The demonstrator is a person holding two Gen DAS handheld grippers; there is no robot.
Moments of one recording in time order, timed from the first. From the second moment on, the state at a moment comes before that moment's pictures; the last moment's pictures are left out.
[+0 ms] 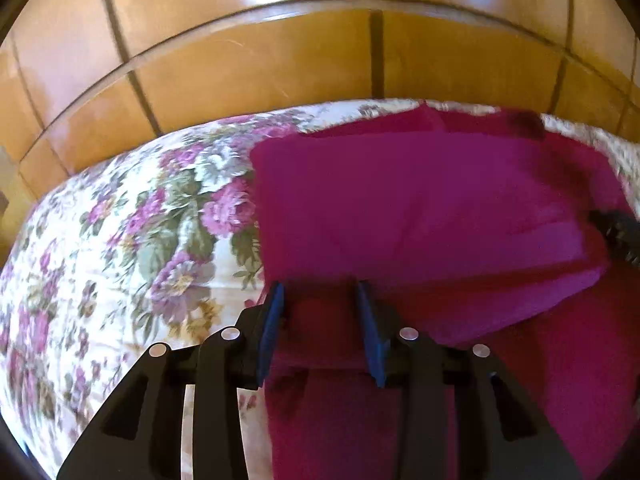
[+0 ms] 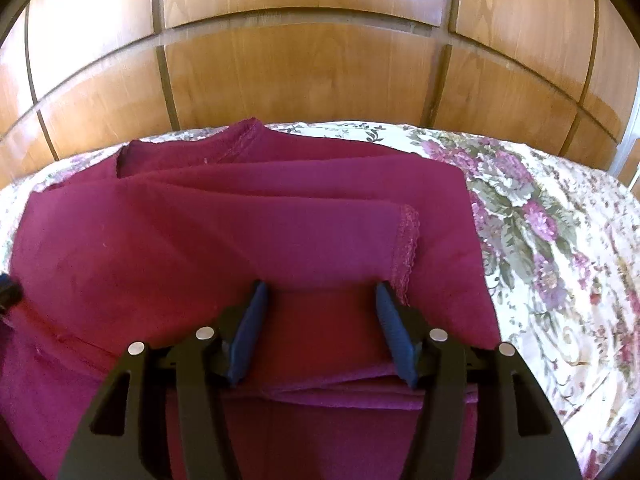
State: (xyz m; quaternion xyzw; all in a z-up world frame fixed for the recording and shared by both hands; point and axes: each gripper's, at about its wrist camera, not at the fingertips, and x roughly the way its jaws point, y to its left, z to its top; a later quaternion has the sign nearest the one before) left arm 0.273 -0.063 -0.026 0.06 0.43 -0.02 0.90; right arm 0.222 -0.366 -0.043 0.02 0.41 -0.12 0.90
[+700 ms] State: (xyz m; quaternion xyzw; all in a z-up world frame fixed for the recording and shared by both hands) left arm 0.093 -0.002 -0.037 -0.04 0.46 -0.13 0.88; right arm 0.016 -0.388 -0.041 0.13 0.48 -0.06 0.86
